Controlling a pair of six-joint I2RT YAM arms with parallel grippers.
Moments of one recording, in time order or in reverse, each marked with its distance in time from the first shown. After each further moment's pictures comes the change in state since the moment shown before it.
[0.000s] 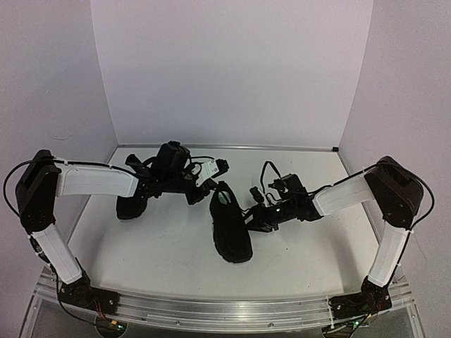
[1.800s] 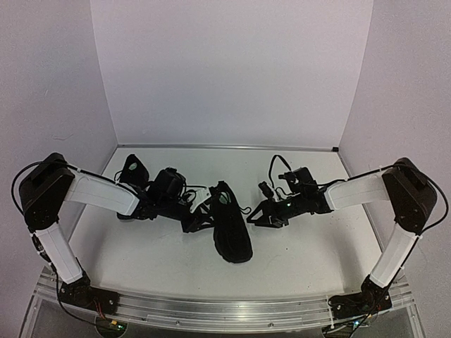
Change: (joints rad) left arm 0.002 0.036 -0.221 0.132 0.258 -0.217; right arm -0.072 -0.111 -0.009 -0.153 -0.035 -0.087
